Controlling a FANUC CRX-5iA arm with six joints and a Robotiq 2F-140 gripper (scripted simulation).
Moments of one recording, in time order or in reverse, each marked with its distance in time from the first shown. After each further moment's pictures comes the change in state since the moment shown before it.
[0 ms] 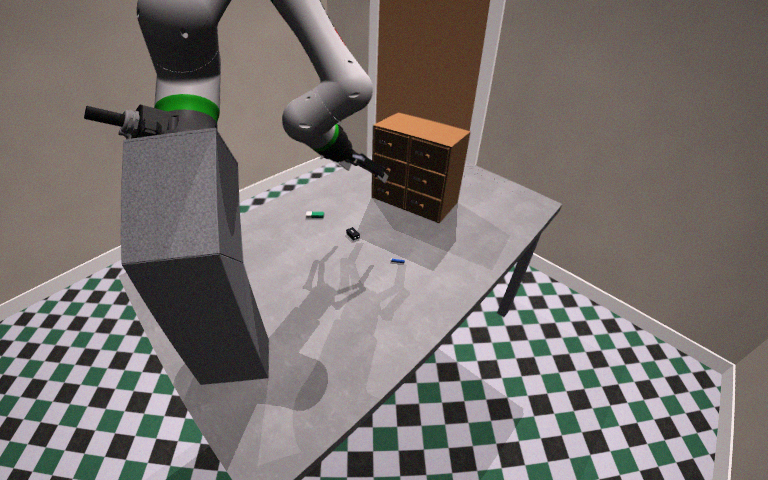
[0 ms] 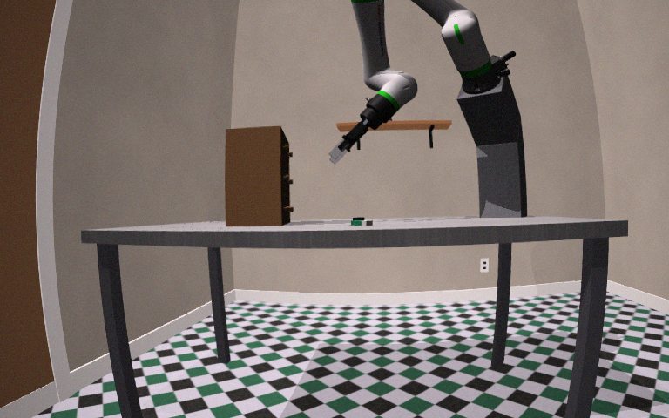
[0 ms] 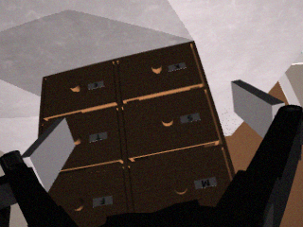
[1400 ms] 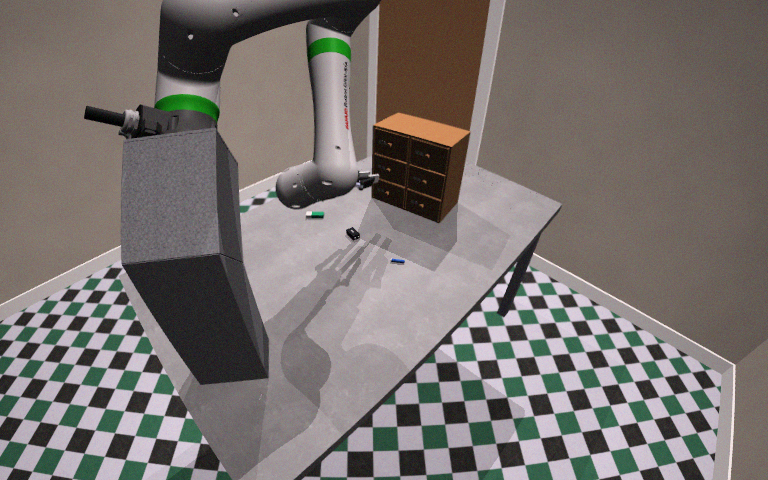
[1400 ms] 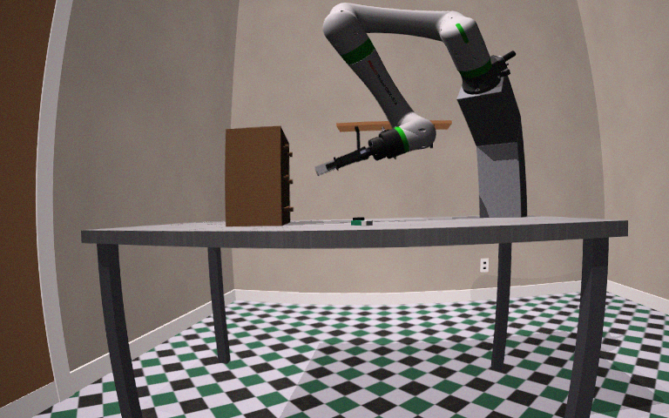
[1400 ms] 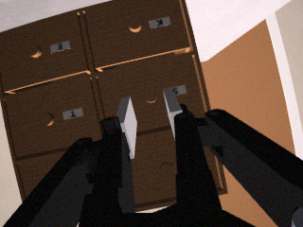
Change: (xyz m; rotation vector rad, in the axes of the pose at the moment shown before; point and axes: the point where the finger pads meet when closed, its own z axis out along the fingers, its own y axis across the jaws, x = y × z) arm 0.005 0.011 0.045 -0.042 -0.447 0.001
